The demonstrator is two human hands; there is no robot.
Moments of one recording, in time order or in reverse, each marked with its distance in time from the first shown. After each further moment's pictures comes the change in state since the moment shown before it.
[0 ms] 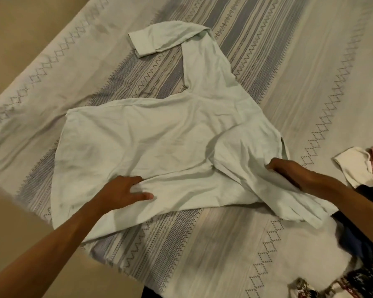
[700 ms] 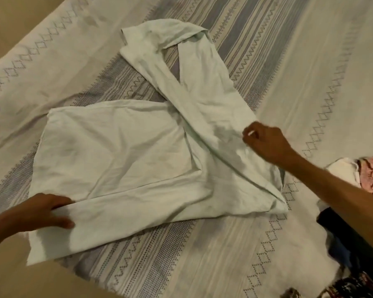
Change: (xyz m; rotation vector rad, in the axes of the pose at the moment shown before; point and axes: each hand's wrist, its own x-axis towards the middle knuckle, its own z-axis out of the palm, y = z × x) left_hand -0.063 -0.138 -0.072 0.138 -0.208 -0.237; right_hand 0.085 -0.075 0.011 -0.661 0.476 -0.429
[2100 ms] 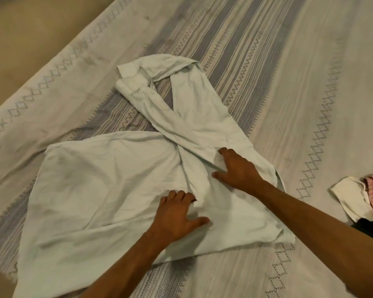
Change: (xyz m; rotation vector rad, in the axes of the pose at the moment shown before) left_hand 0.093 0.337 0.048 0.008 0.390 0.314; right_hand 0.039 0.000 0.064 -0.279 -0.052 -0.219
